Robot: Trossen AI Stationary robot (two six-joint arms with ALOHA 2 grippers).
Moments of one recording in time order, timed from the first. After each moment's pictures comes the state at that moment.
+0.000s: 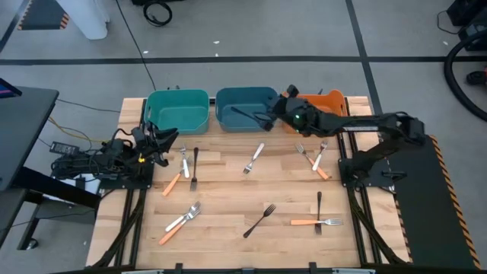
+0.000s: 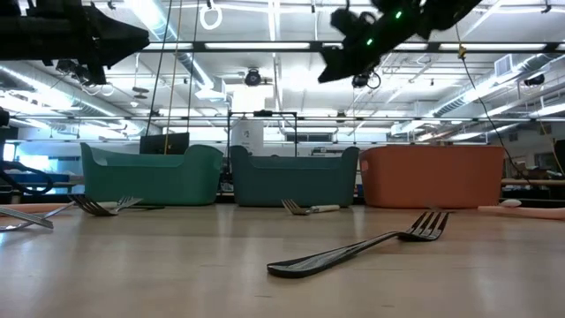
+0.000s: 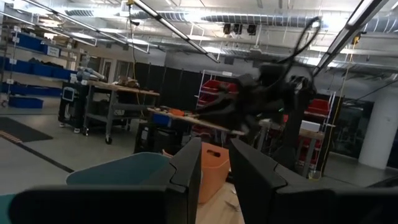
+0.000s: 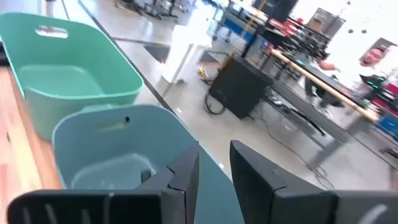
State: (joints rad) left arm 0.02 0.03 0.09 0.26 -0.45 -0.09; right arm -0.26 1.37 0.95 0.17 0.59 -0.29
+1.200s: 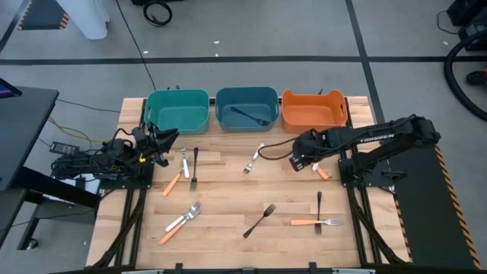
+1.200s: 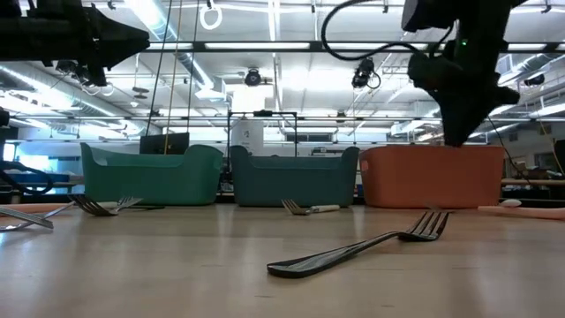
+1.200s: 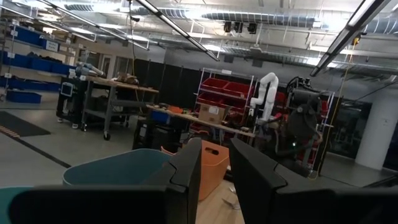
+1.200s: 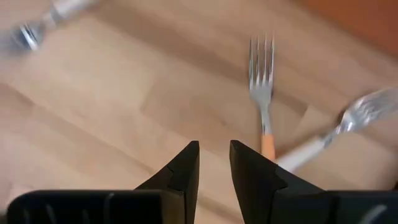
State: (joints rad) left arm 0.02 0.03 0.09 0.26 -0.45 -0.12; right arm 0.00 1.23 0.87 -1.01 0.20 1.07
